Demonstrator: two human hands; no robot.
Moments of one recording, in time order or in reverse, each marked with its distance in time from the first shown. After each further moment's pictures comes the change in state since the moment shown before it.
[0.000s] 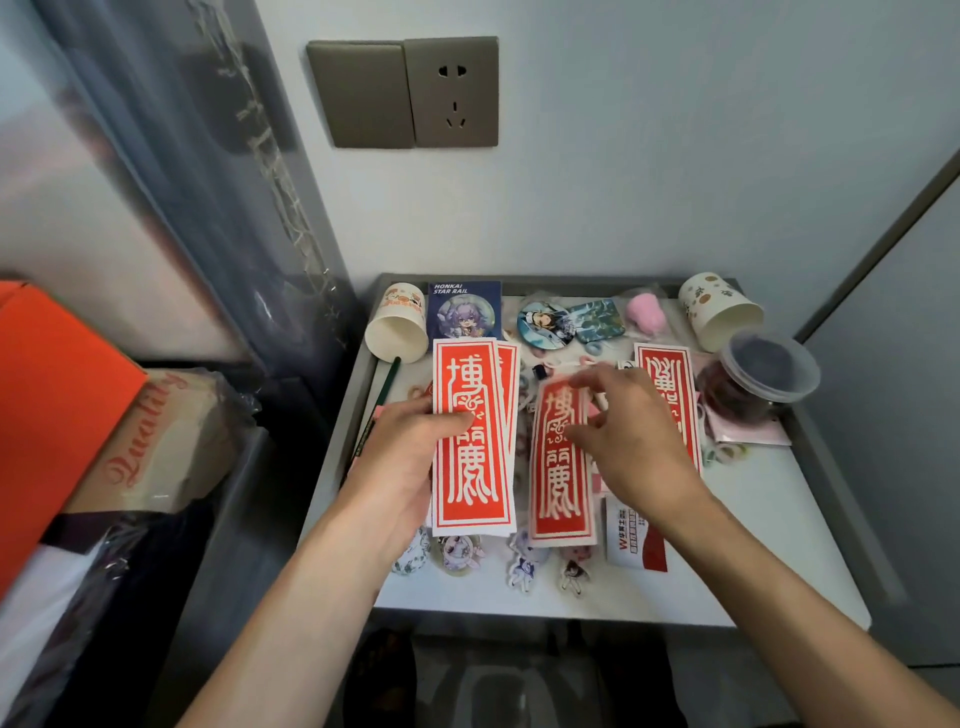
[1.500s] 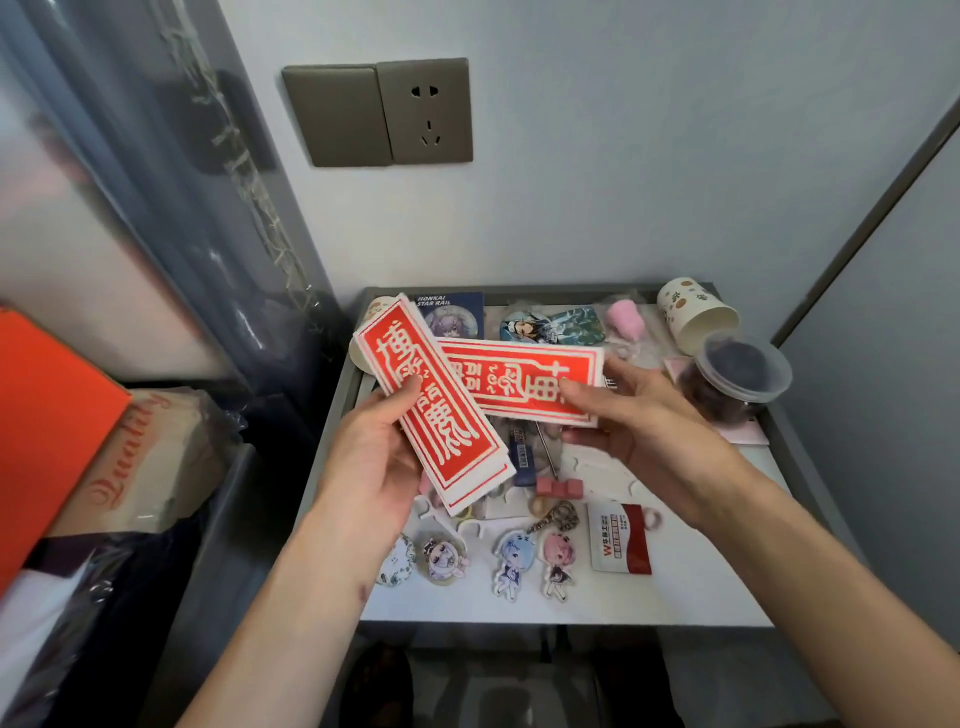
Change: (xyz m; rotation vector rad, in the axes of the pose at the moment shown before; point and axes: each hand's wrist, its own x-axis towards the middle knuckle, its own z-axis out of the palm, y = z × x) left_hand 0.000 0.007 0.004 -0.343 0.013 0.064; right_hand -0.003 0.008 -0.040 1.036 -0.425 0.046
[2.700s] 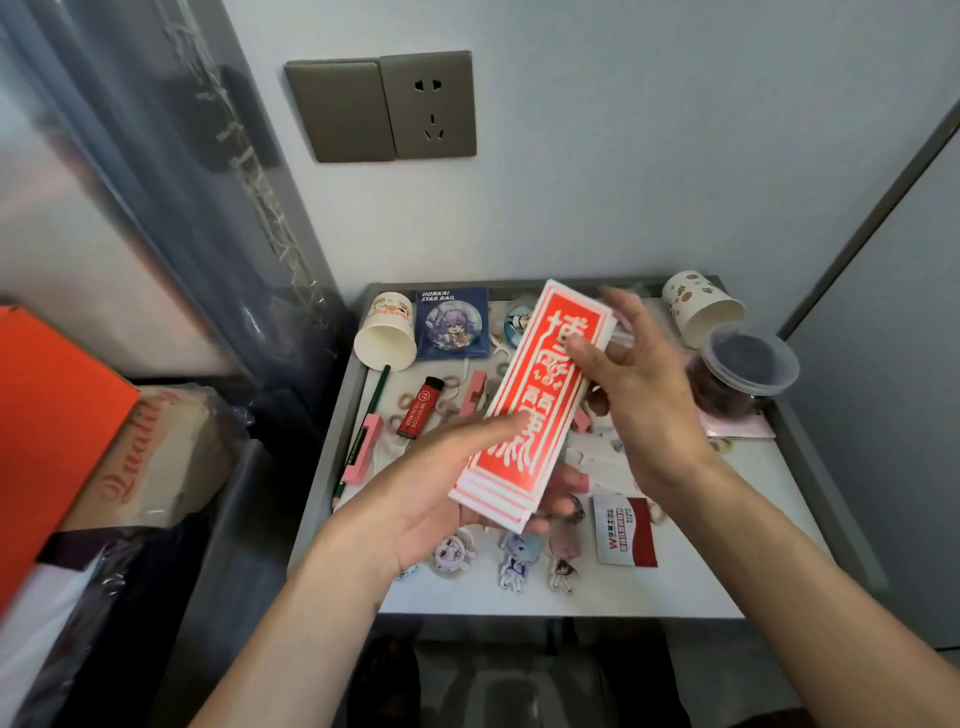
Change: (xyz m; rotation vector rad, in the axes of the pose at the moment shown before) left_hand -0.020 -0.007 0.013 0.382 -0.523 -0.302; right_hand 0.012 -0.002 0.025 -0.156 0.374 -0.246
